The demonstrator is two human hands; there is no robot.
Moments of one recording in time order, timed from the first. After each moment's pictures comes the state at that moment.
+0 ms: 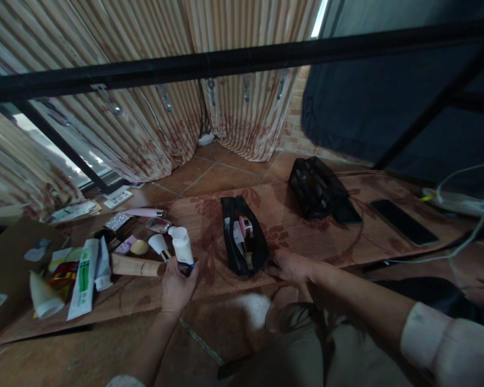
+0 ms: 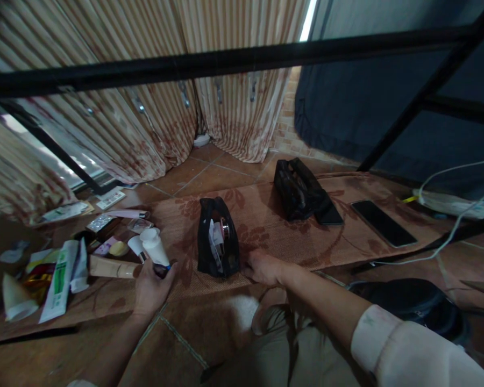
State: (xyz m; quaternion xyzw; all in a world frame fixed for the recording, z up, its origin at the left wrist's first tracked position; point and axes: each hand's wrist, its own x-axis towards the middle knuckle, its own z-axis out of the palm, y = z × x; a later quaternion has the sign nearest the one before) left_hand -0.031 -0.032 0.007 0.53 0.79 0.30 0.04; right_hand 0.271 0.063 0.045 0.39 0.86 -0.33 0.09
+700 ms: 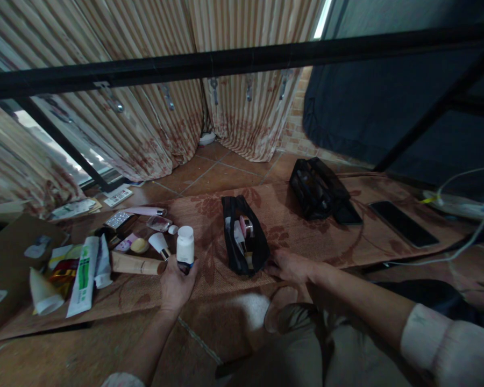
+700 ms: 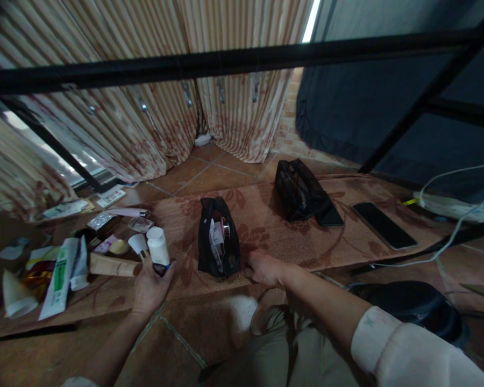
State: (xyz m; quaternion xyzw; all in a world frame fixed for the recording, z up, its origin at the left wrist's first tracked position) left_hand -0.032 -0.032 0.008 0.50 0.82 0.27 0.06; right_hand 0.271 0.063 0.045 0.38 0.86 -0.32 0.08
